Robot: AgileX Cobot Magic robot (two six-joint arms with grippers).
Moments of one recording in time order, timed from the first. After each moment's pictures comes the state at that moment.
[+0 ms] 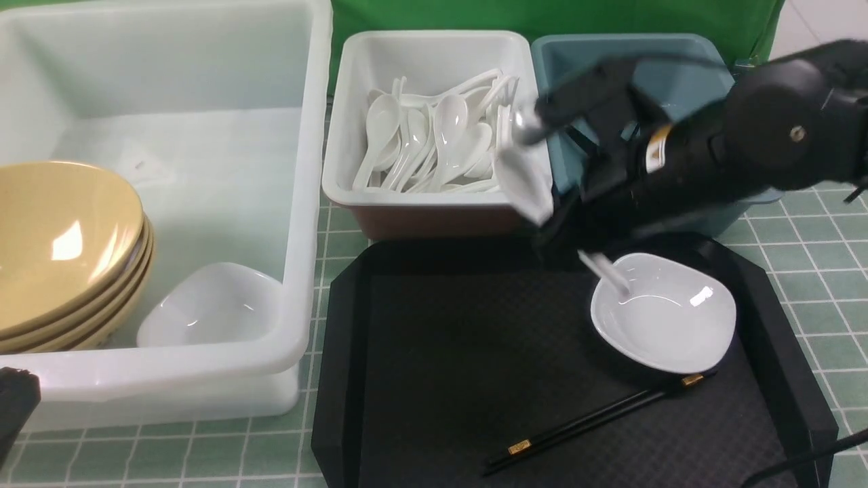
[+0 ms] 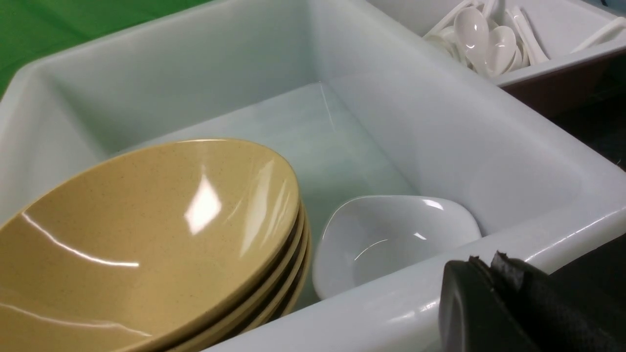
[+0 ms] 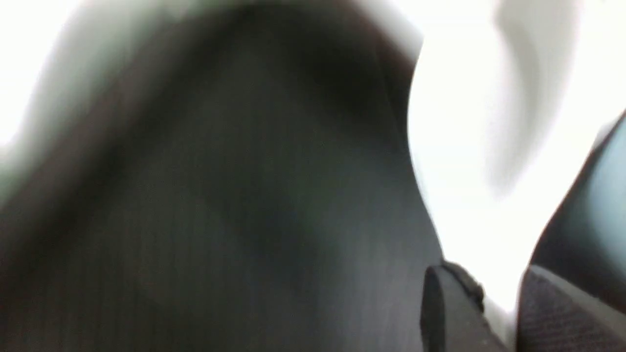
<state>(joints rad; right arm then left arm) 0.53 1.58 -1.24 0.10 0.49 -0.19 -0.19 0.13 -0.35 0.03 0.58 0.19</state>
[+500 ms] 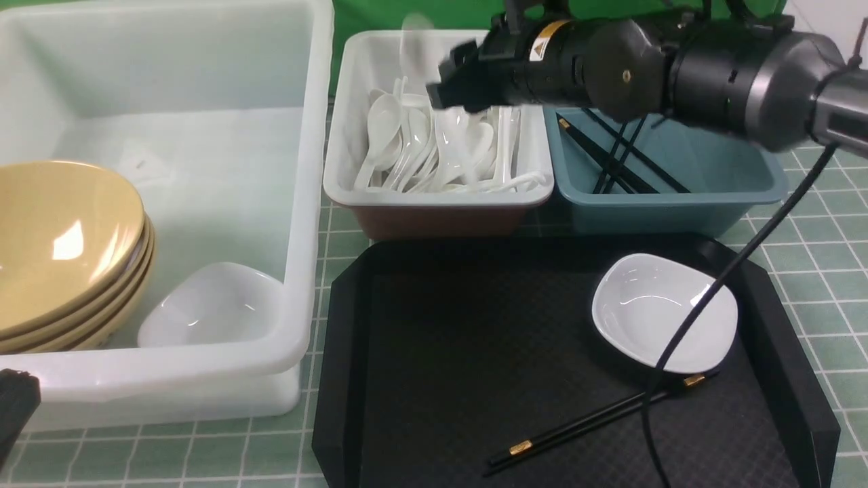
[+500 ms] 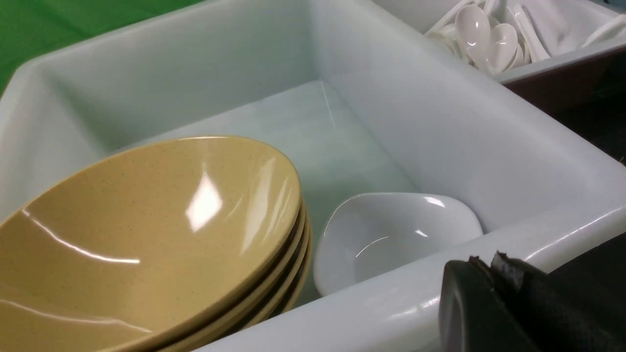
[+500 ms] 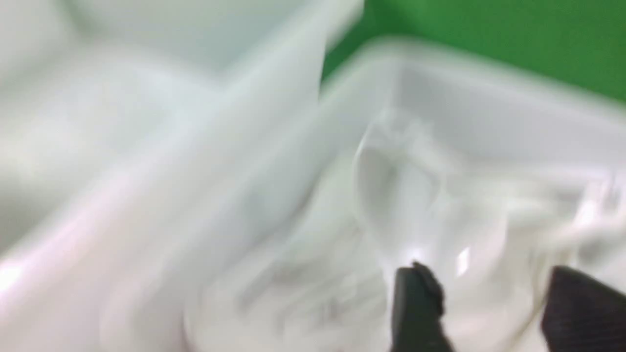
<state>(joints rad) 0.50 1.96 -1.68 0.11 0.37 -0.14 -0.19 0.13 -0.35 0.03 0.59 0.19</state>
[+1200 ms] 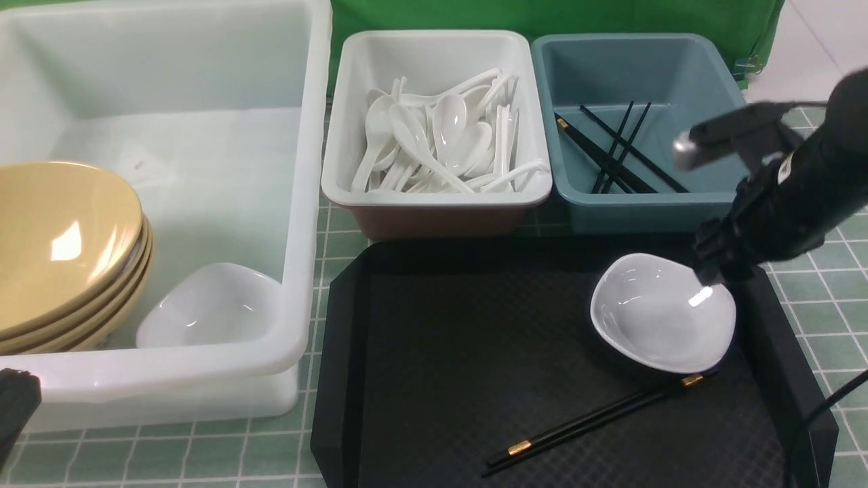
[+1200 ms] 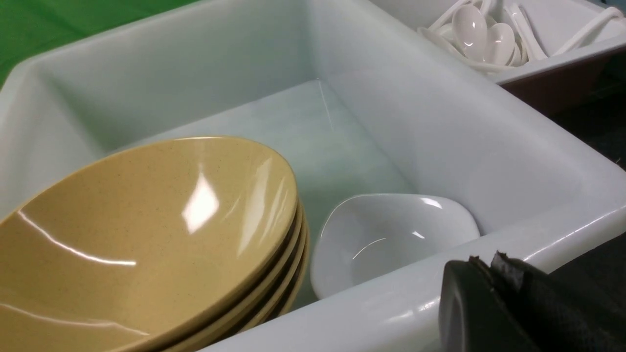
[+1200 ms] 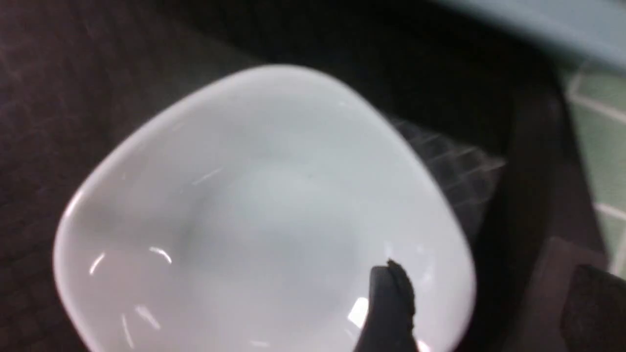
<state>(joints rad) 0.18 1.70 -1.13 -0.03 0.71 -0.15 -0.19 0.13 -0.35 0.03 0.58 0.19</state>
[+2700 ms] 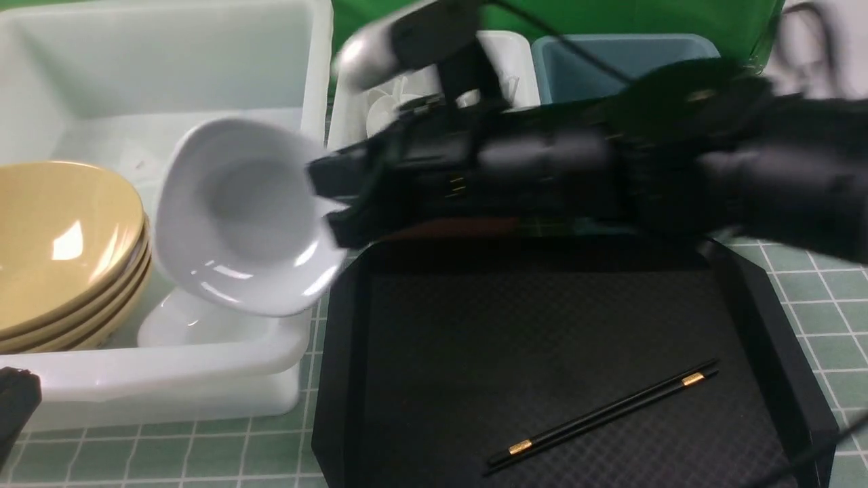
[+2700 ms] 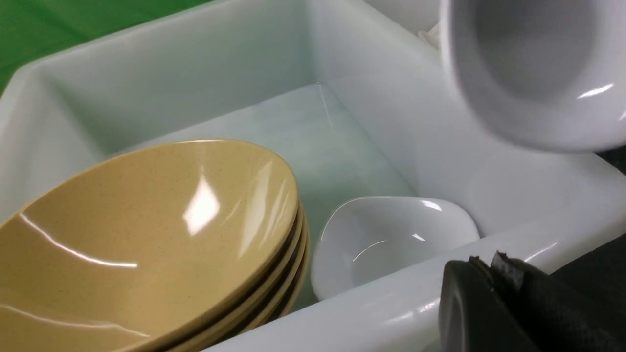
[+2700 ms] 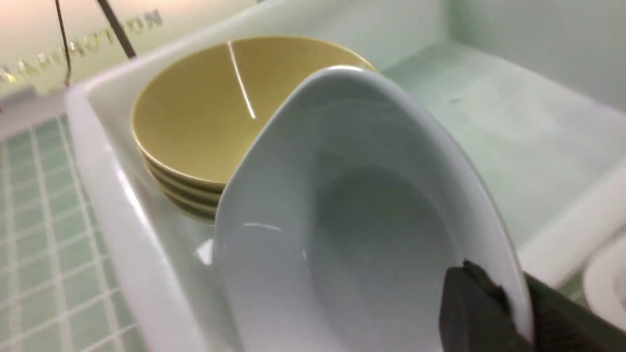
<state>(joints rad) 0.77 1.74 -1.35 1.34 0.27 -1.33 -0.19 0.13 -0.35 0.03 0.58 0.19</state>
